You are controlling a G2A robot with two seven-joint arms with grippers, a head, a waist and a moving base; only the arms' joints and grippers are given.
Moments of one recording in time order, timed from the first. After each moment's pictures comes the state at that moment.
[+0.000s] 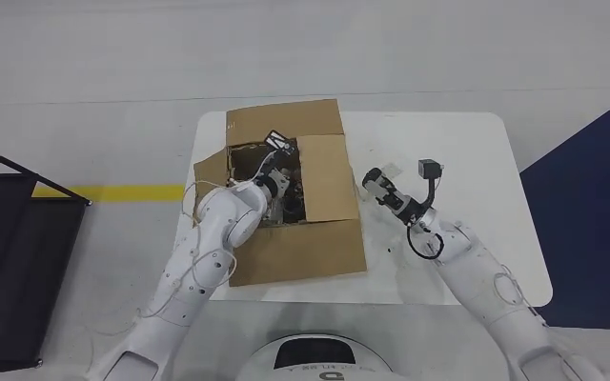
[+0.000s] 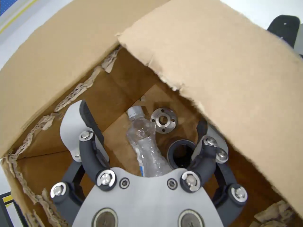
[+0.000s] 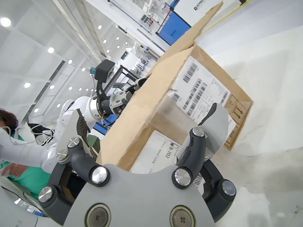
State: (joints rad) left arm 1.21 -1.36 -1.08 -1.60 1.35 -0.16 -0.66; right arm -1.23 -1.07 1.04 -1.16 -0.03 -0.96 0.19
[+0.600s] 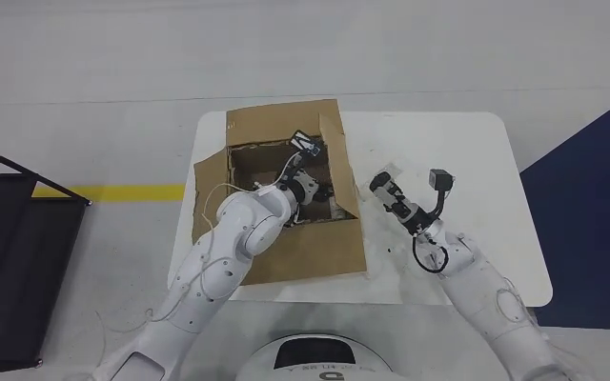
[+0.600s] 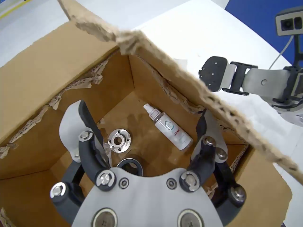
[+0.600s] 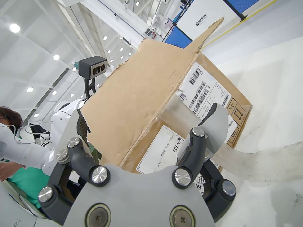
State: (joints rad) left arm 1.20 -1.38 -0.98 -1.68 1.23 -0.10 -0.65; right arm -1.37 -1.07 1.14 -1.27 -0.16 -0.94 0.05
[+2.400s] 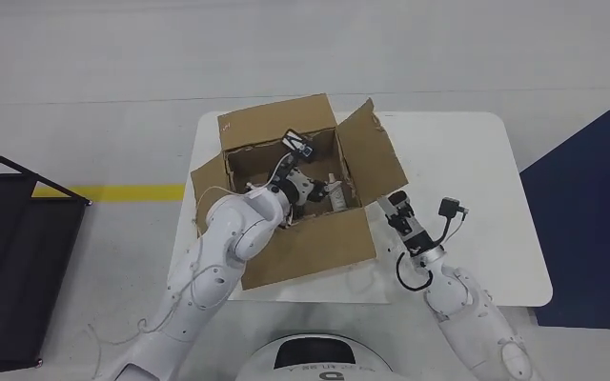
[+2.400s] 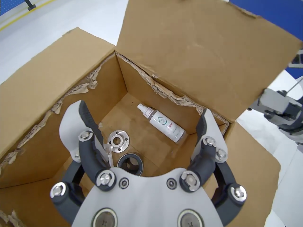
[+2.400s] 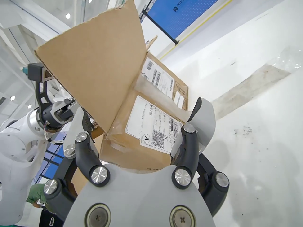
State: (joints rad) left arm 1.27 -1.37 -1.07 -1.79 1.24 -0.17 -0.63; right arm -1.64 -1.11 1.27 -1.52 -0.39 -0.52 -0.18
